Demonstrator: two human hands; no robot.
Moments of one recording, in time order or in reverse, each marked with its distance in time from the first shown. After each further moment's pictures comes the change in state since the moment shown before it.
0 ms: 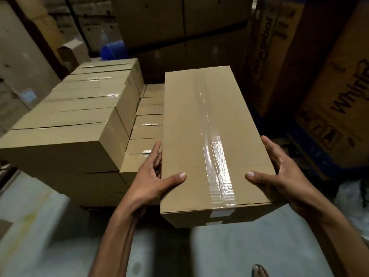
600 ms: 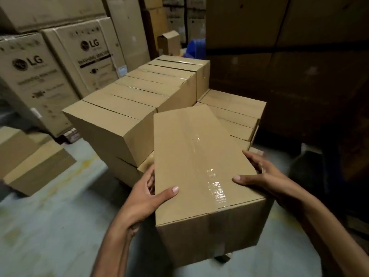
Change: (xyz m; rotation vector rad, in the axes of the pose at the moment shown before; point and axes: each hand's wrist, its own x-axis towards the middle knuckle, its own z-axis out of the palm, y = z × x) left_hand 0.124 0.000 0.067 -0.168 0.599 -0.153; right_hand 0.325 -0.023 -0.028 -0.154 -0.735 -0.038
